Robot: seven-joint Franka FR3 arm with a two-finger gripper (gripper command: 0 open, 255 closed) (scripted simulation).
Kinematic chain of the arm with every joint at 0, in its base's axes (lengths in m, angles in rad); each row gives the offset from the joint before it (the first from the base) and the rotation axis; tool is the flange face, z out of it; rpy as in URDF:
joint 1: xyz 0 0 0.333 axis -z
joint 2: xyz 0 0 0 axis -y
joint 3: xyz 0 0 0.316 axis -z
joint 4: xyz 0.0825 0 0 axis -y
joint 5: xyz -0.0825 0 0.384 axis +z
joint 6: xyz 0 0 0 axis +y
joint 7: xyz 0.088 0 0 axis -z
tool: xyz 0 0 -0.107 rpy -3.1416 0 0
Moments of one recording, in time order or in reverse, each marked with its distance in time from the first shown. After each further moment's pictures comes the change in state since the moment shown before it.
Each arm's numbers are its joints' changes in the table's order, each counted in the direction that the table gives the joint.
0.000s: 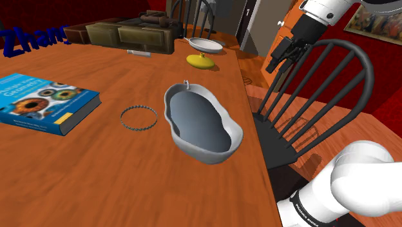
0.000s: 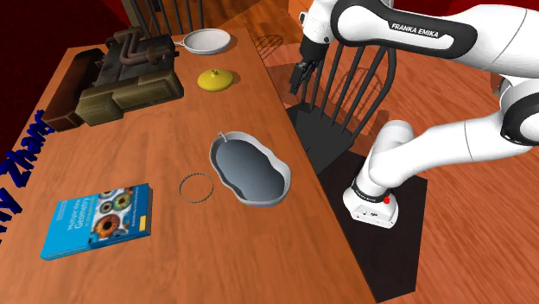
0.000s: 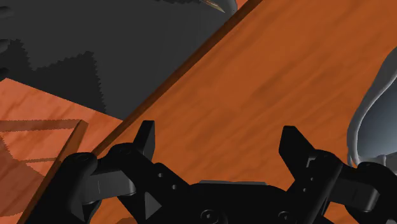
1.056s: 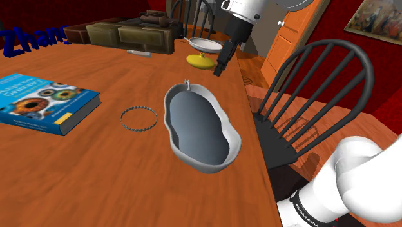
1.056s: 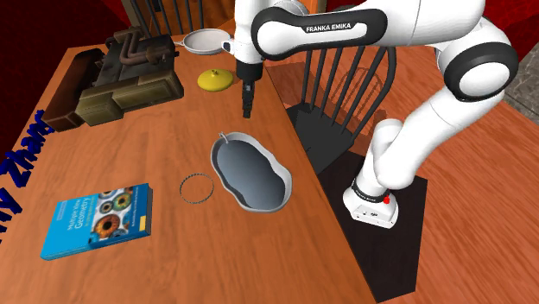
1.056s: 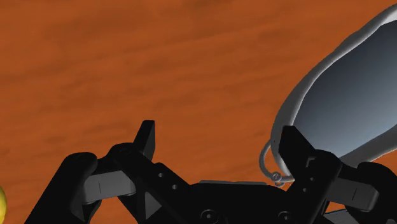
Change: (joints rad) arm -0.244 -0.494 -0.006 0.275 0.104 -0.111 -0.384
